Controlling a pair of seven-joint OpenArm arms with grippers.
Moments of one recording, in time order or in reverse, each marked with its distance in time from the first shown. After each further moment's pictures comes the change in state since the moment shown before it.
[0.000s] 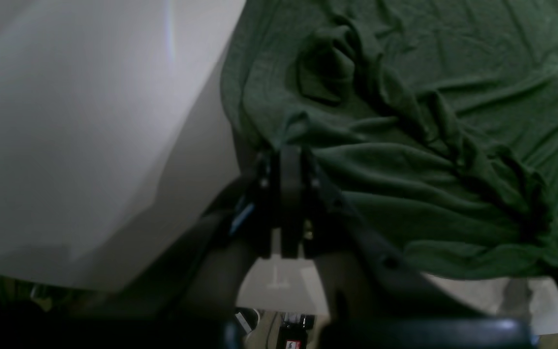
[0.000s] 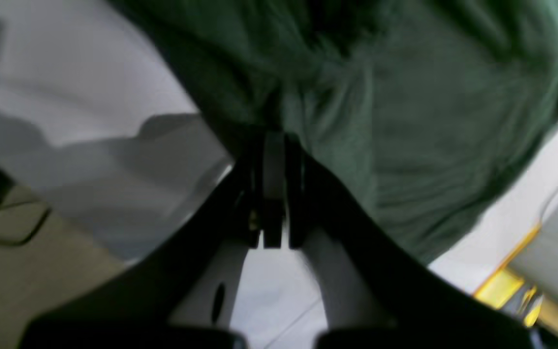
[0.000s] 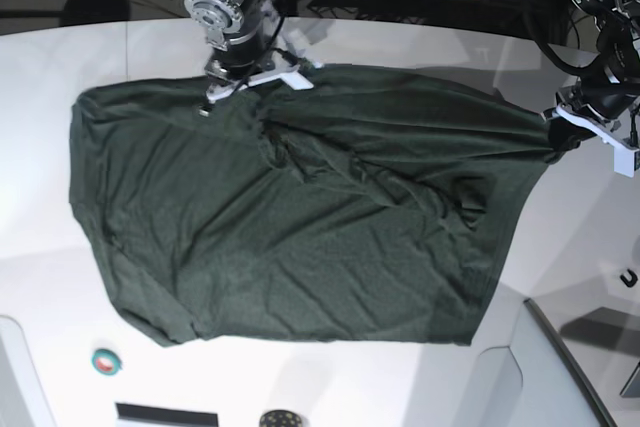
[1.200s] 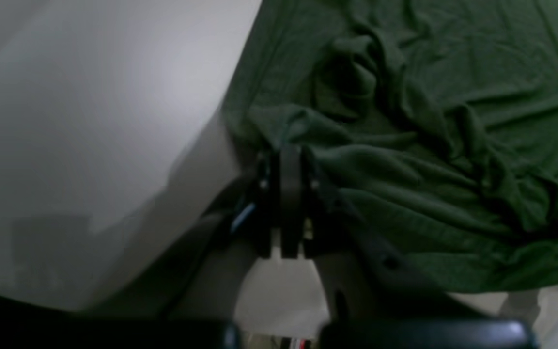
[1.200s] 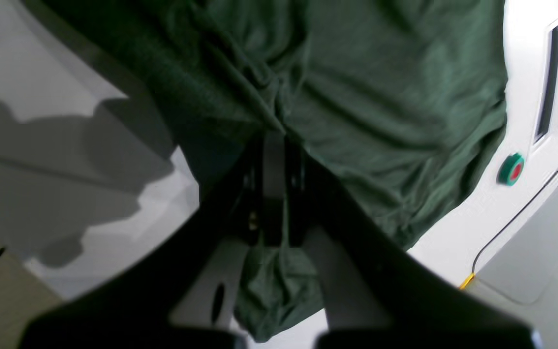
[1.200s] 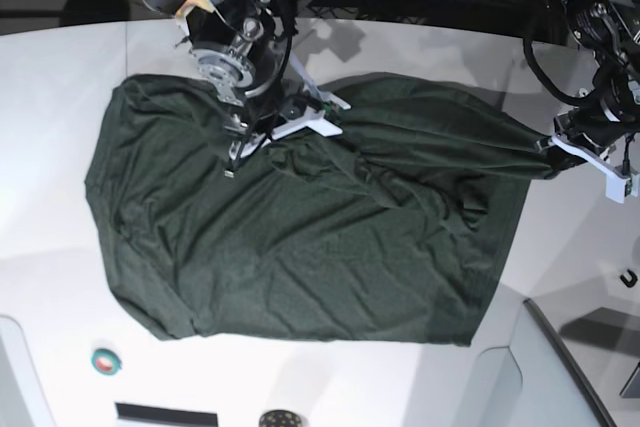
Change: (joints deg) left arm -7.2 -1.9 3.7 -7.5 7.4 1.7 0.0; right arm 7.3 -3.0 3.9 5.7 3.1 14.1 -3.7
